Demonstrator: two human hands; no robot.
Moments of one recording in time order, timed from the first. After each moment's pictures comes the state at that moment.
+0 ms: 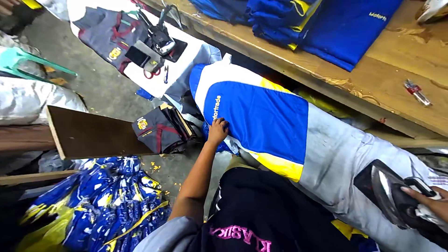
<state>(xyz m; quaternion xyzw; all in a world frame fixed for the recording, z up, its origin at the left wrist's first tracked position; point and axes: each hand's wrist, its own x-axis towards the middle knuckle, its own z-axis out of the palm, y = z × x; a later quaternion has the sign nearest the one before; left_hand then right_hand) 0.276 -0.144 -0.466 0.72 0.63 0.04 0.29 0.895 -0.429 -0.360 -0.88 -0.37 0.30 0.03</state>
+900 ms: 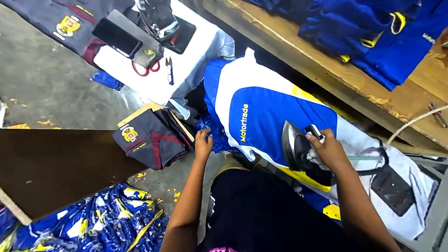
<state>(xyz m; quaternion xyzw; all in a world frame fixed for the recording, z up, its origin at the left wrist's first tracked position) 0.084 -0.093 -0.513 0.60 0.67 0.21 0.39 0.462 -0.152 -0.306 -0.84 -0.45 0.31 0.04</state>
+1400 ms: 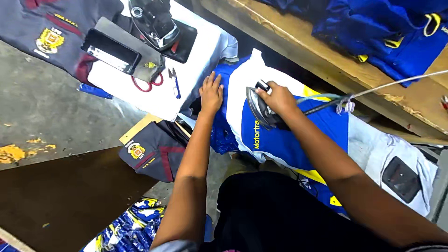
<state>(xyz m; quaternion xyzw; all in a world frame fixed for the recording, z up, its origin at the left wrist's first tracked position) 0.103 0.132 -0.484 0.76 0.55 0.20 0.28 0.330 0.061 -0.353 -0.78 -0.55 0.29 0.01</state>
